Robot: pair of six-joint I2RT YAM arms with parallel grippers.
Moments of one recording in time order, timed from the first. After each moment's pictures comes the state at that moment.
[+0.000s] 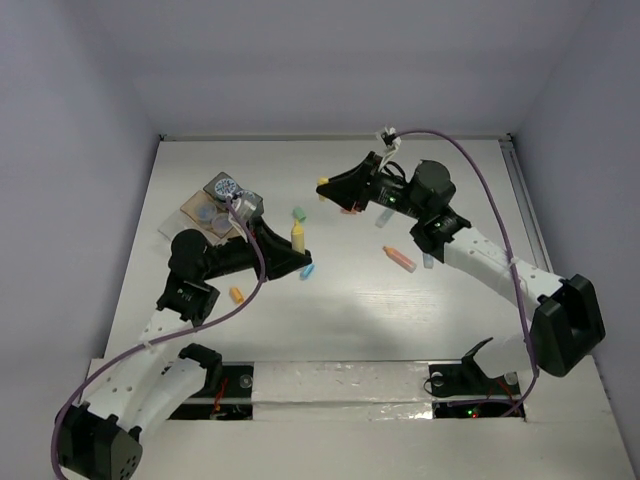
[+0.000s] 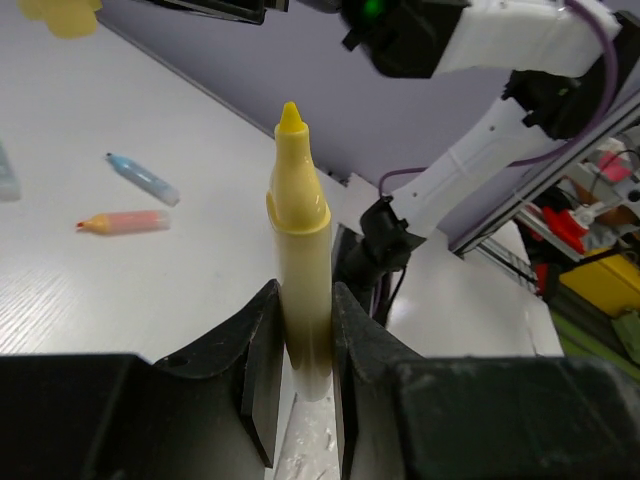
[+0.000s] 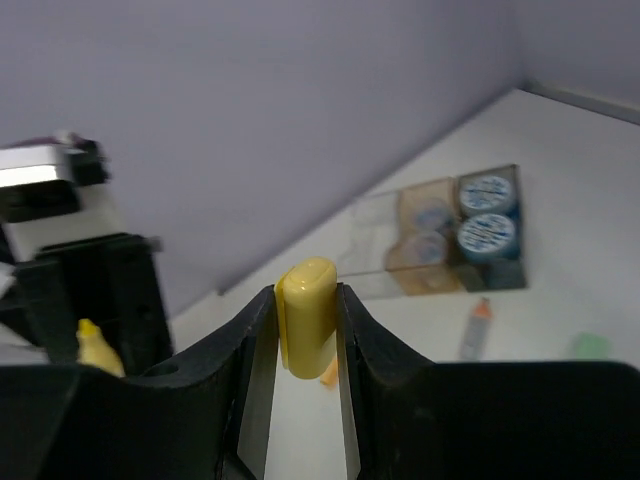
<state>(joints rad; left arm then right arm) -0.39 0.75 0.57 0.33 0.91 -0.66 0.61 1.40 1.10 0.43 -0.52 0.53</state>
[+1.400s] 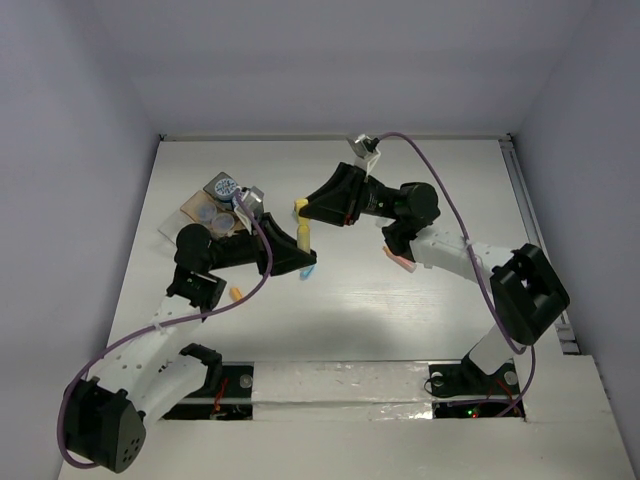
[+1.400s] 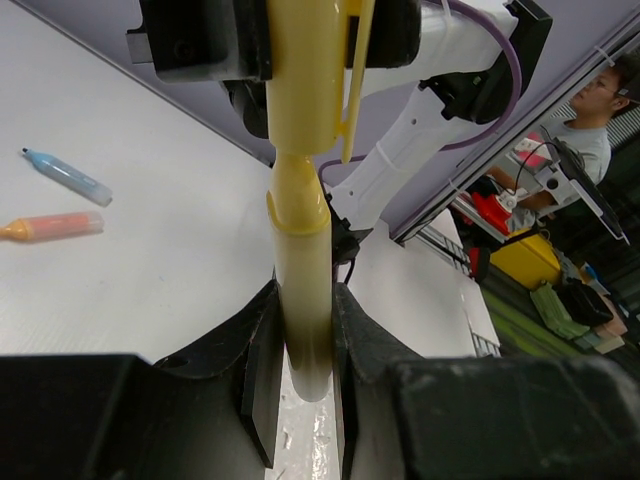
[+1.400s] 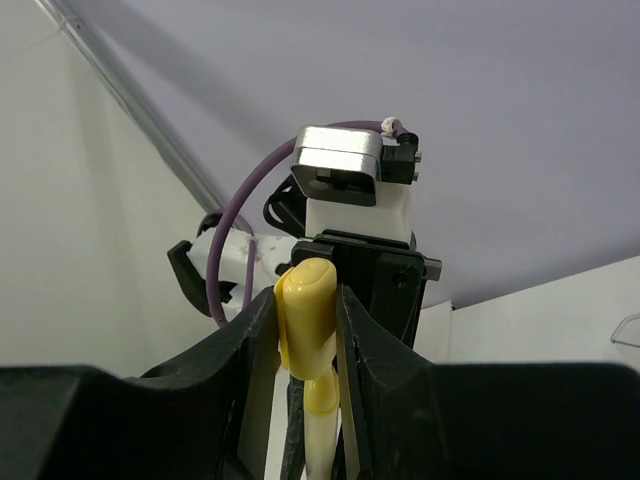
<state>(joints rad) -0.39 0.88 0.56 0.60 1.04 -0.88 0.69 1.62 1.08 1.27 -0.82 1.21</state>
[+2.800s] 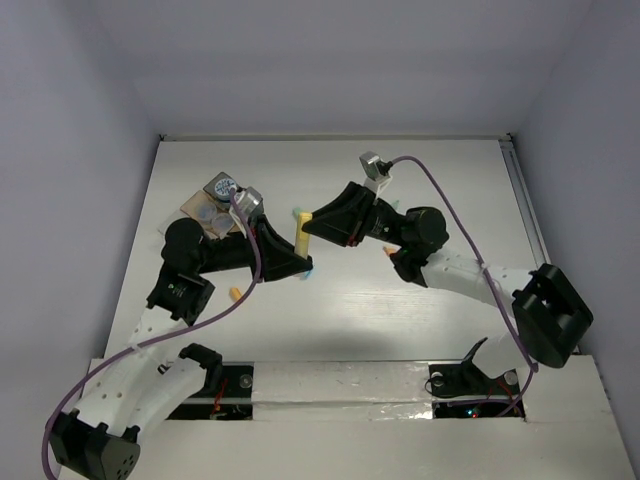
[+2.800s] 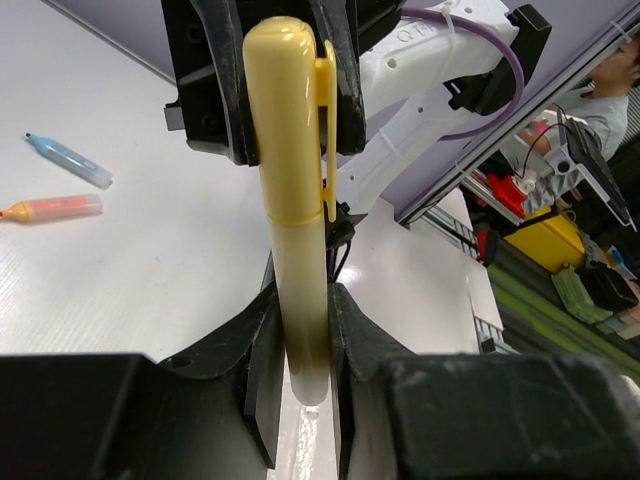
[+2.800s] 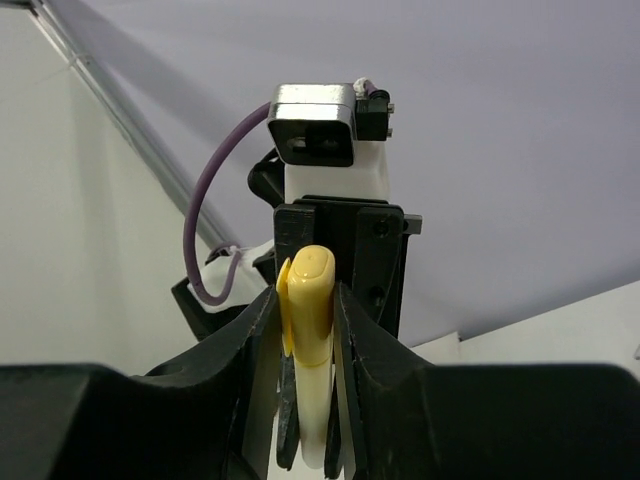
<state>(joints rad) -0.41 0.76 0.72 0.19 1.02 -0.72 0.78 1.47 0.89 1.25 -0.67 1.13</state>
